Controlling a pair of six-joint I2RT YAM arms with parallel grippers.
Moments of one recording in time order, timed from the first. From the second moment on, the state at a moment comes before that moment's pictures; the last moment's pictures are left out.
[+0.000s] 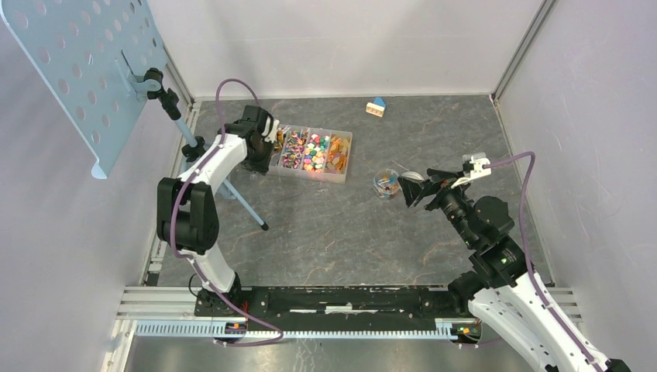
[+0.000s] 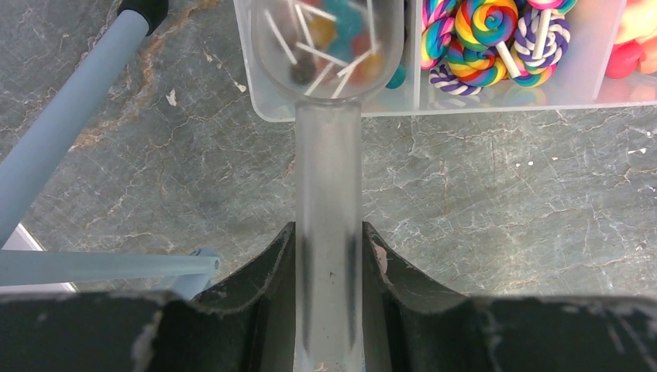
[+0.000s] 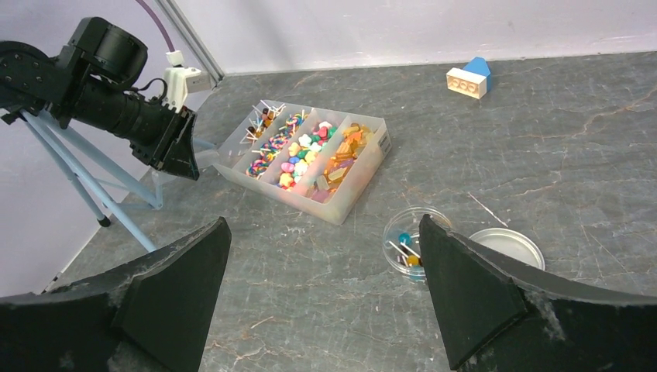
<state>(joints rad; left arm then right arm) -0.20 1.75 1.39 -0.80 -0.11 0.09 0.53 0.51 0.60 -0.08 0.09 0.35</state>
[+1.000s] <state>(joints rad) -0.20 1.62 1.20 -0.61 -0.12 0.09 0.53 0.50 0.58 -0.06 0.08 0.37</state>
